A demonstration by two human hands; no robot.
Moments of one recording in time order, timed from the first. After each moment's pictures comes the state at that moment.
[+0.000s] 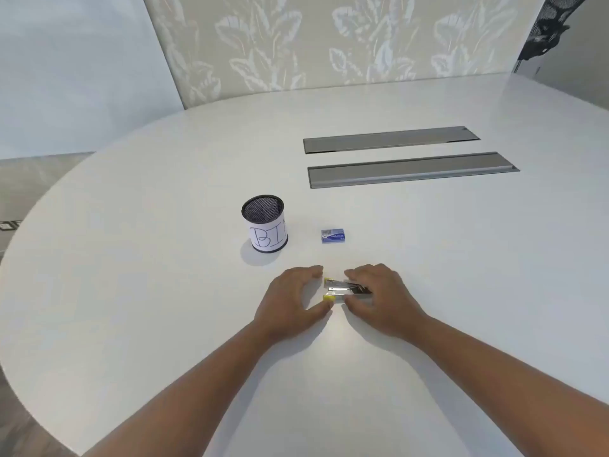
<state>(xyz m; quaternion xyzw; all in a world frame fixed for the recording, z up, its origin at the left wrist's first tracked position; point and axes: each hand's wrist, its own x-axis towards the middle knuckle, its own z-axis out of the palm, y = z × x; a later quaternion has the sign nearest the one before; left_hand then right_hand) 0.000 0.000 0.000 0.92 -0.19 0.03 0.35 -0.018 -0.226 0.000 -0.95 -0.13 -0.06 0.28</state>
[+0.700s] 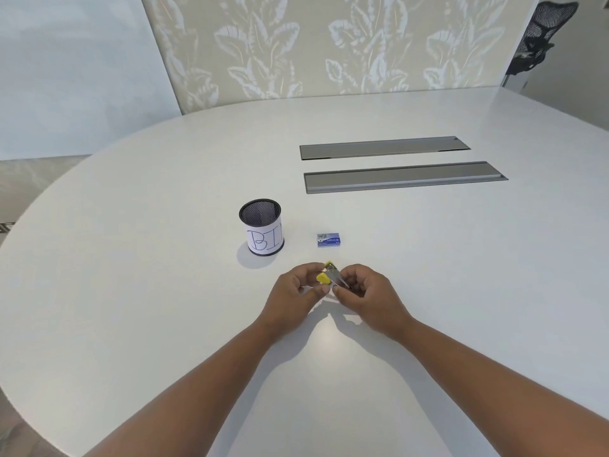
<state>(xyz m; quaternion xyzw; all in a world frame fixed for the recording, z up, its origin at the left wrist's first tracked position) -0.001 -0.016 0.014 0.78 -0.11 -0.07 0.61 -0.023 -0.210 0.012 -0.80 -0.04 0.01 0.60</state>
